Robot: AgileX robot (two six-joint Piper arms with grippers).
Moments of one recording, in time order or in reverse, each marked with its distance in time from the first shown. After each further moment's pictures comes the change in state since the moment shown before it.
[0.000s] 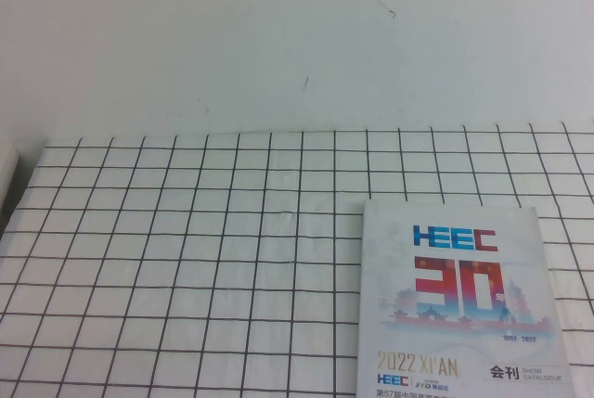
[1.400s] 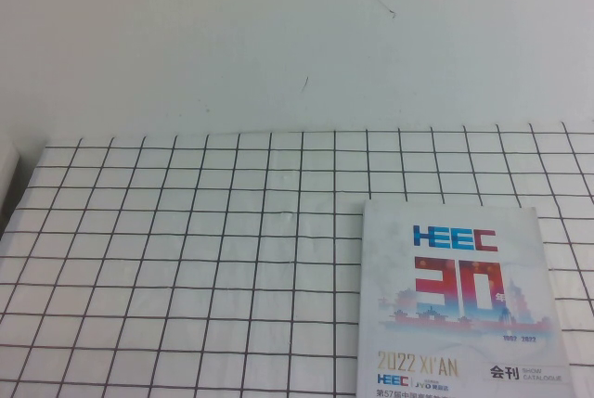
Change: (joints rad) right arm -0.134 -0.268 0.389 0.124 -0.251 -0.021; left arm 0.000 -0.002 -0.002 0.002 0.002 0.000
